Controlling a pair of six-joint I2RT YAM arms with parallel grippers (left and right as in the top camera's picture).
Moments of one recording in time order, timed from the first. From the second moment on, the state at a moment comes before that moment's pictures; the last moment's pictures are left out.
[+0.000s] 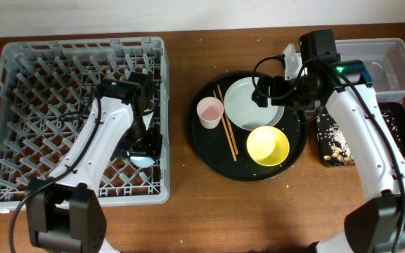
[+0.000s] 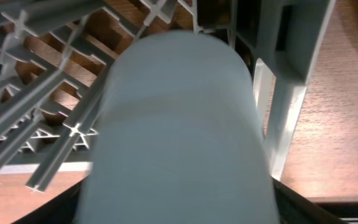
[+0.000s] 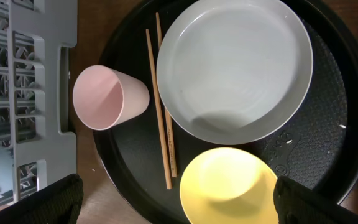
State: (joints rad) left arm -0.25 1.78 1.47 -1.43 -0.01 -0.16; right arm 0.12 1.70 1.60 -1.06 -0.31 0.17
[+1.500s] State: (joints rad) left arm -0.07 1.87 1.89 -1.08 1.51 0.22; right arm 0.16 1.84 1.69 -0.30 -1.32 0.36
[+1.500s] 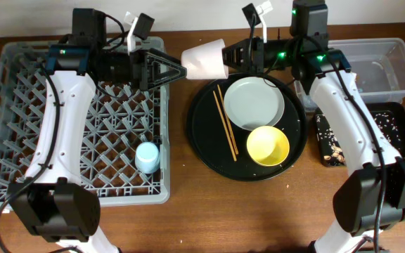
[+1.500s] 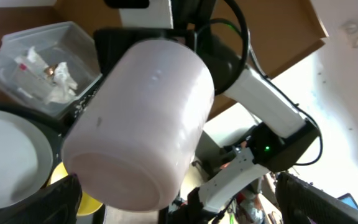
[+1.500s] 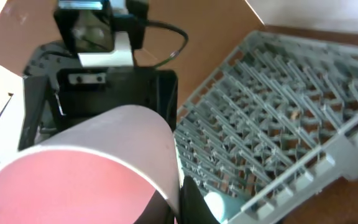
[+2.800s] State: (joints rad) left arm -0.17 1.75 1.81 -1.36 0.10 0.07; right arm 0.21 1.85 1.70 -0.96 -0.46 0.25
